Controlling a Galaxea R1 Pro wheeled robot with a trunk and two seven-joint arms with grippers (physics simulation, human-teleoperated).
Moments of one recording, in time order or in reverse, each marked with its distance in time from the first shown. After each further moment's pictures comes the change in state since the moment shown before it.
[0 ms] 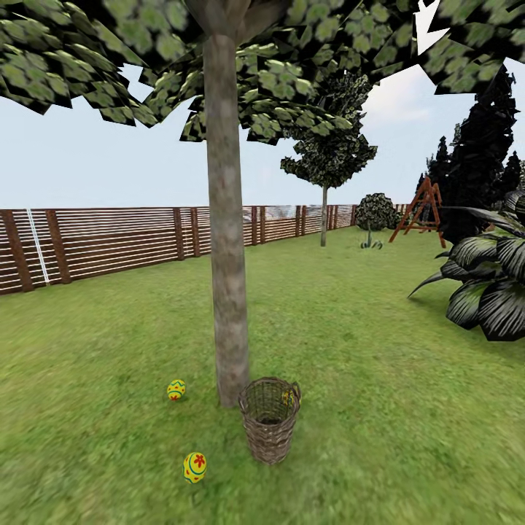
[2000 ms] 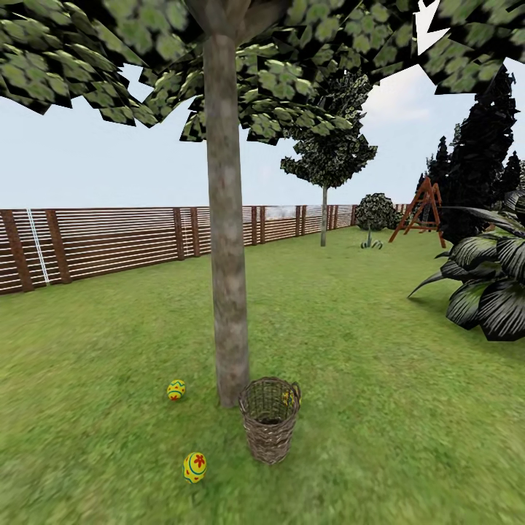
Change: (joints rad) left arm 0.148 -0.021 0.003 -0.012 -0.038 -0.008 0.001; right arm 0.193 -0.005 -0.001 -0.011 -0.001 0.012 -0.006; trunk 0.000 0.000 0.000
